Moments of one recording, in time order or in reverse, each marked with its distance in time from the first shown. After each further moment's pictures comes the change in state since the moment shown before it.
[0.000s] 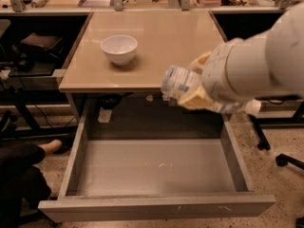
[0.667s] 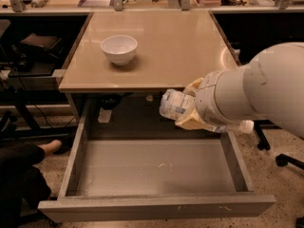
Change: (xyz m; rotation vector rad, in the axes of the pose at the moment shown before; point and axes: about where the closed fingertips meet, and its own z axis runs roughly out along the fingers) arm 0.027 0.040 0.027 -0.060 0.052 0.002
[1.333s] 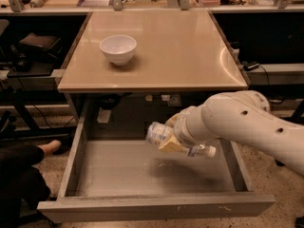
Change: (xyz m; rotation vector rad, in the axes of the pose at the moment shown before) arm 0.041 0.063 0.150 -0.222 -0.036 0.108
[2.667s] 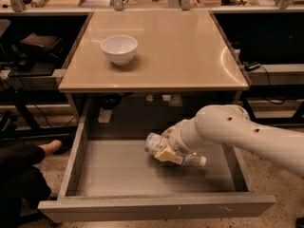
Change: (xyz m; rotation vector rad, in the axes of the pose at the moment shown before) arm 0.026 0.023 0.073 -0.139 -0.022 0.061
